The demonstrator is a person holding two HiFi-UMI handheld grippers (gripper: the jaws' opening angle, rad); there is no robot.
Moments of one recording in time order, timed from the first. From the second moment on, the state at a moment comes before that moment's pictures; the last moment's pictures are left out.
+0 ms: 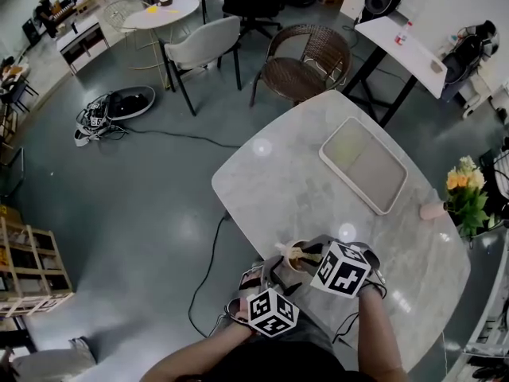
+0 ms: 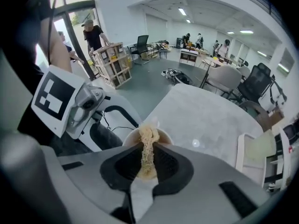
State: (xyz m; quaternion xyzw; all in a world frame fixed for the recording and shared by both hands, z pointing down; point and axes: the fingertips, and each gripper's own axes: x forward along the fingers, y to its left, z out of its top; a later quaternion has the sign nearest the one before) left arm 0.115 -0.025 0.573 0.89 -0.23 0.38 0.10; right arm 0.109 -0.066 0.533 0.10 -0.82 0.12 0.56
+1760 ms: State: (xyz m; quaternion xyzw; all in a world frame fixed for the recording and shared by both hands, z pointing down) left arm 0.110 0.008 0.565 0.92 -0.04 0.39 0.00; right arm 0.107 -0.068 0.528 0.20 -0.81 0.33 0.44
